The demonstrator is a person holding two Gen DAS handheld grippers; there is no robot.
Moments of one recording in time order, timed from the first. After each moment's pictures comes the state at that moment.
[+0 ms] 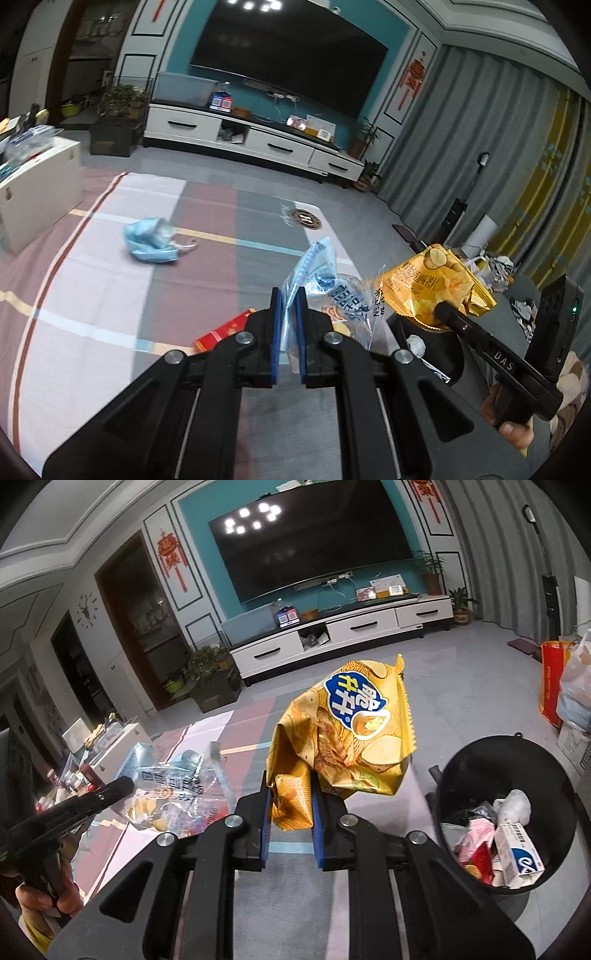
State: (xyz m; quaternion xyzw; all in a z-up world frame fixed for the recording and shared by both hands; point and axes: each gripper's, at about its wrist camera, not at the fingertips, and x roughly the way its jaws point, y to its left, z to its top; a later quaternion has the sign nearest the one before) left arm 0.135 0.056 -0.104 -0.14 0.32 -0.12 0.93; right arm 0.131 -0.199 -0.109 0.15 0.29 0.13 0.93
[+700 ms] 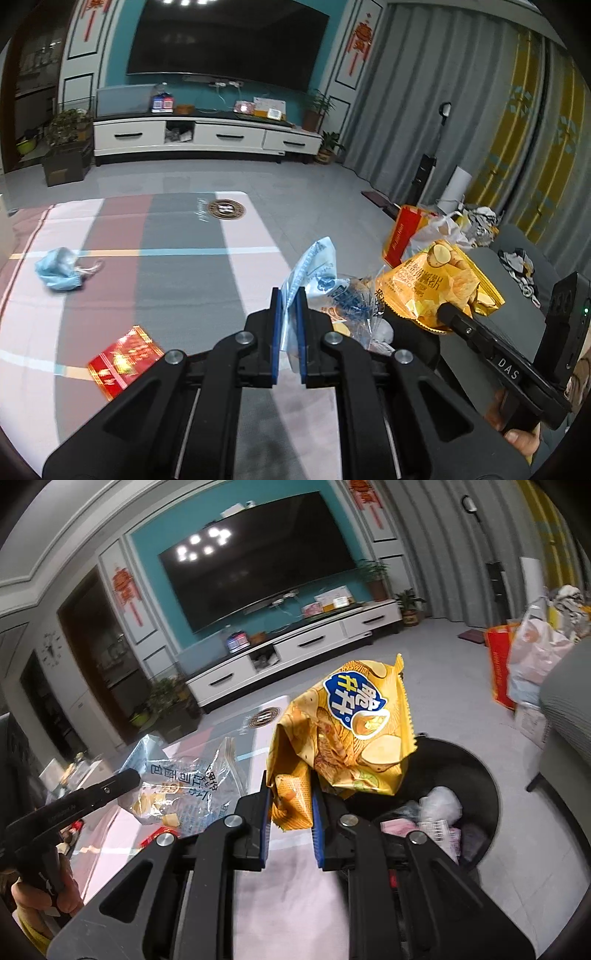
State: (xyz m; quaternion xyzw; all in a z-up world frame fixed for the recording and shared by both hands) left arm 0.164 -0.083 -0.094 -0.06 0.34 -0.19 0.92; right arm 0.097 -0.313 -0.117 0.20 0.28 0.04 0.94
